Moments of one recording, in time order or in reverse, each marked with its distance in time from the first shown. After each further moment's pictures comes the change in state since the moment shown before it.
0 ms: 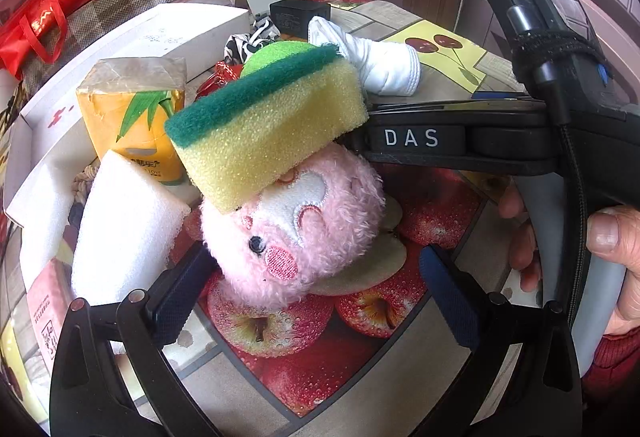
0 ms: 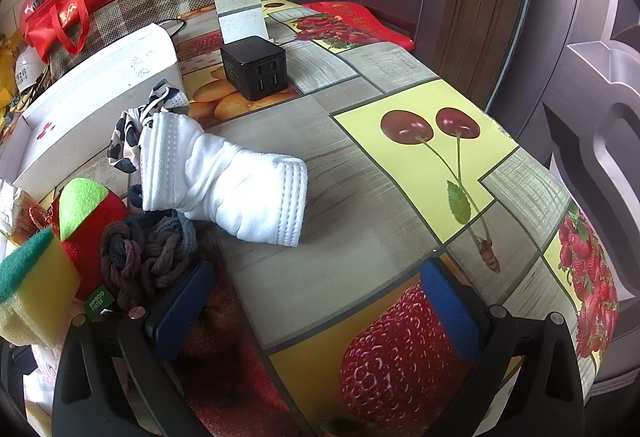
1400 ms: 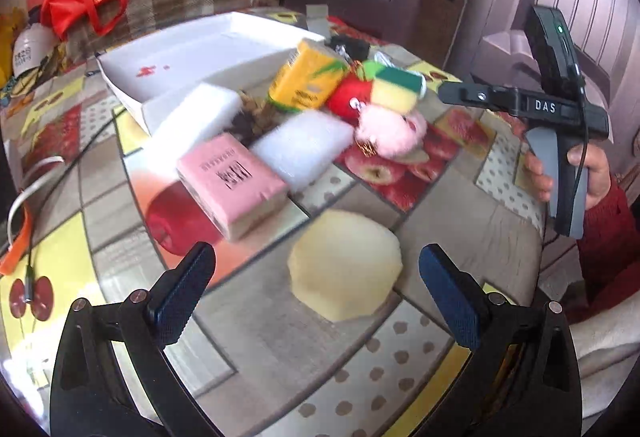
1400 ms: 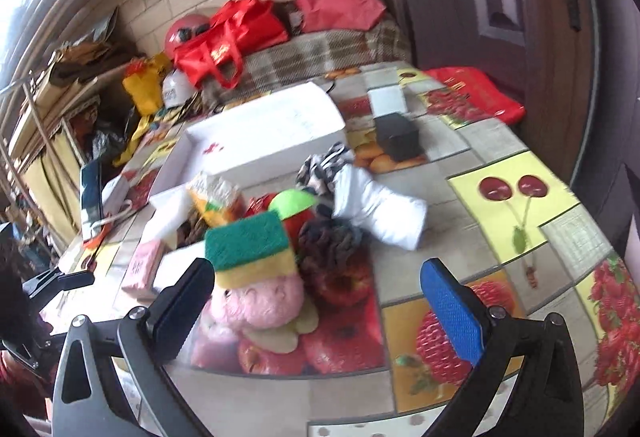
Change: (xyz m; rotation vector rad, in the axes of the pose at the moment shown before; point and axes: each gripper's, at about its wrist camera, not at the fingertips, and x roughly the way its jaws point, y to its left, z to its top) left arm -0.111 0.086 -0.101 -0.066 -0.102 -0.117; right arm -0.081 0.007 -0.031 -0.212 -0.155 0.530
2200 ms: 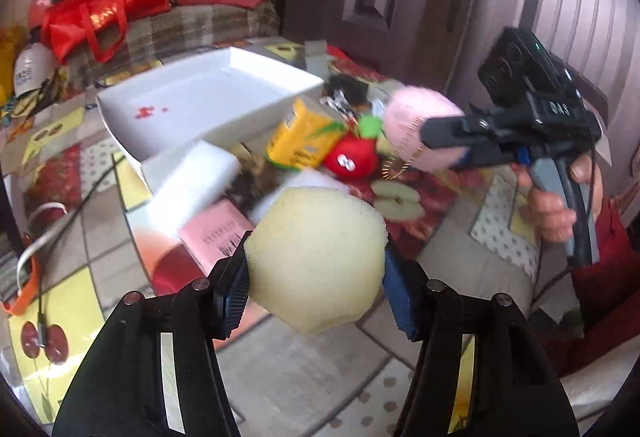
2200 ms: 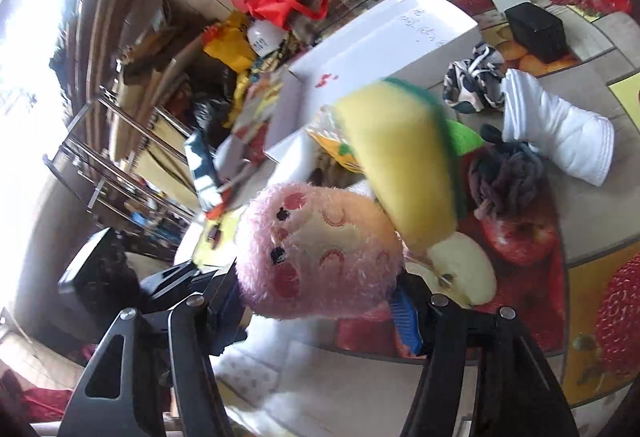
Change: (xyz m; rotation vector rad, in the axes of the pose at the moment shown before) left arm -0.026 0.004 0.043 -0.037 -0.154 0.023; right arm 0.023 -0.001 0.016 0.244 0.207 0.605
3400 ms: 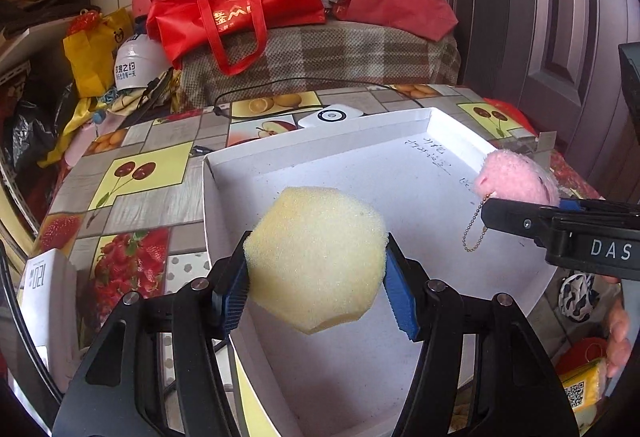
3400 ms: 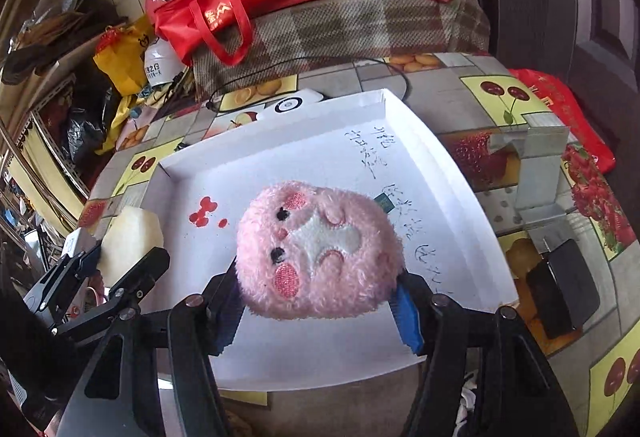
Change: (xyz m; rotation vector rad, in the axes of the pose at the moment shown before) left arm 0.134 0.145 0.121 -0.199 -0.058 0.487; right arm 0.135 -0.004 0.169 -0.192 -0.088 -0.636
